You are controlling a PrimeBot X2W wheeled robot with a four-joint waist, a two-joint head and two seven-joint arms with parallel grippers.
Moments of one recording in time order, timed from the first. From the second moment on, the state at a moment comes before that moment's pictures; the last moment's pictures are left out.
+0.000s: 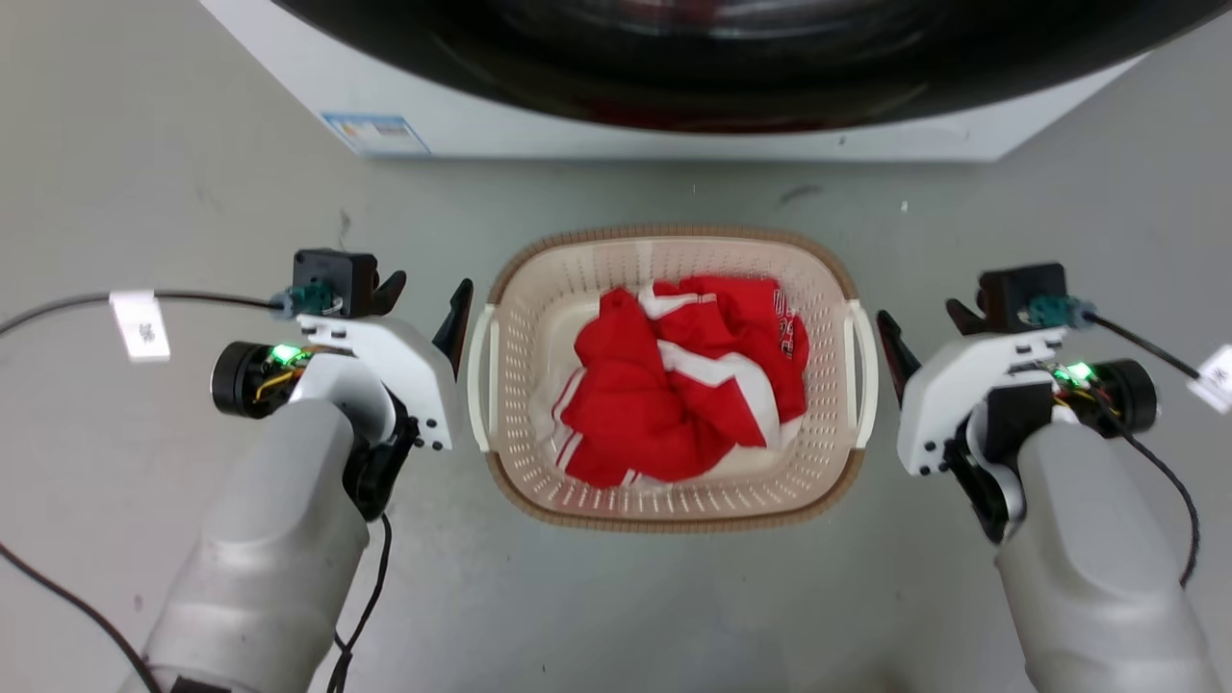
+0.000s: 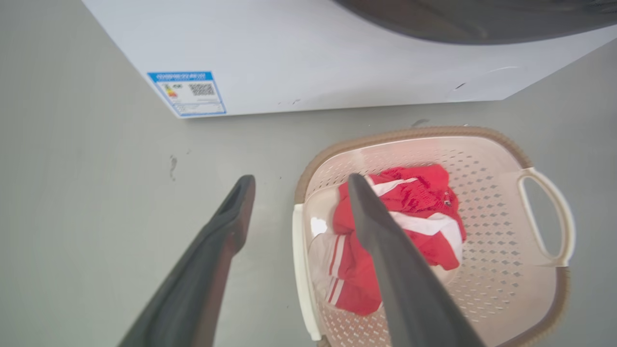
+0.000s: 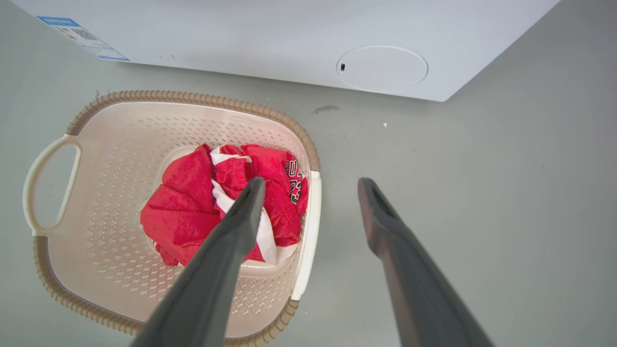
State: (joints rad) left arm -0.74 0.22 -0.39 0.83 -0.48 -0.13 -0.05; right arm -0.57 -0.05 0.02 0.62 0.04 0.13 0.16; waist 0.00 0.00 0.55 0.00
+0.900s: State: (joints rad) left arm -0.98 0.31 -0.78 0.99 -0.90 -0.13 0.14; right arm -0.97 -0.05 0.19 1.15 0.15 0.13 0.20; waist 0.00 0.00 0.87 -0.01
